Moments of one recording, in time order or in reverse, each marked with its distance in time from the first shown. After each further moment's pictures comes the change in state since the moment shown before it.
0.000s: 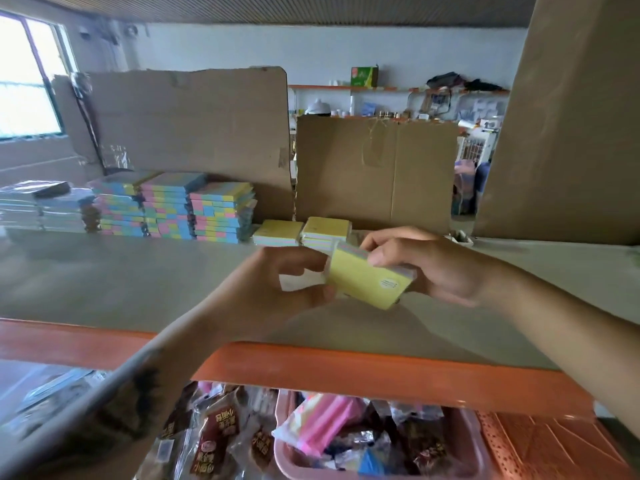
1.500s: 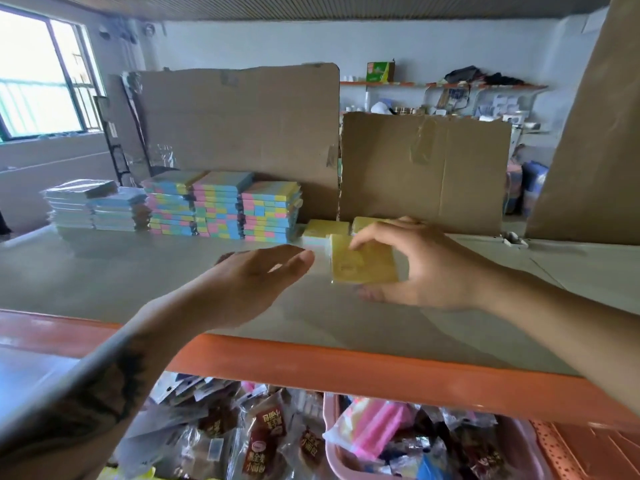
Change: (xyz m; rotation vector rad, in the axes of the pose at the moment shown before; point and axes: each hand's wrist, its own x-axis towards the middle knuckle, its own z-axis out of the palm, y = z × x) left_hand -0.021 -0.052 -0.080 0.217 -0.156 -0.249; right_hand 0.056 -0.001 0.046 -0.928 0.203 -0.349
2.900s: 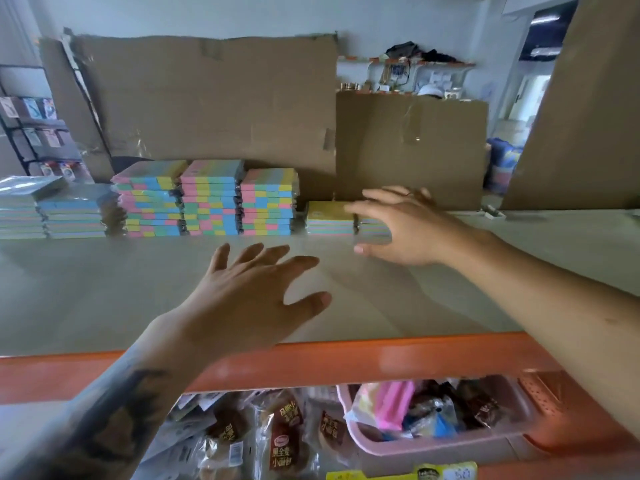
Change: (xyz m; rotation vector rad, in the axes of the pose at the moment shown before) left_hand -0.012 -0.033 -0.023 0.467 -0.084 0.181; right_hand 0.059 0.003 0.026 -0.464 -0.148 0.389
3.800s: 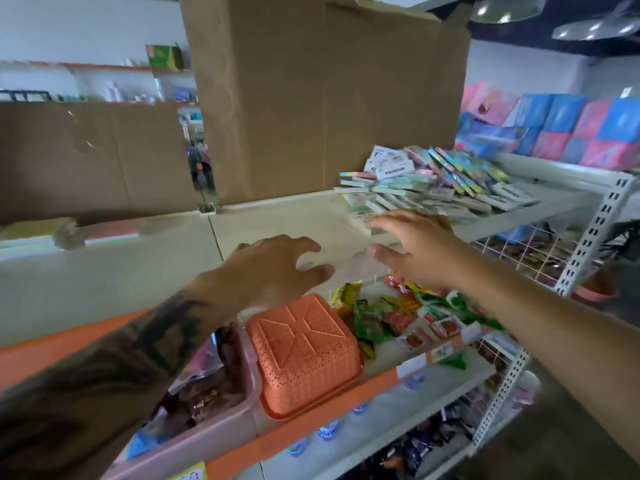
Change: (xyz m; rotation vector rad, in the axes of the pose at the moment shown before) left_hand 0.131 0.465 0.047 -0.116 -0.019 0.355; right_hand -0.387 0.345 -0.039 0.086 0.064 0.476
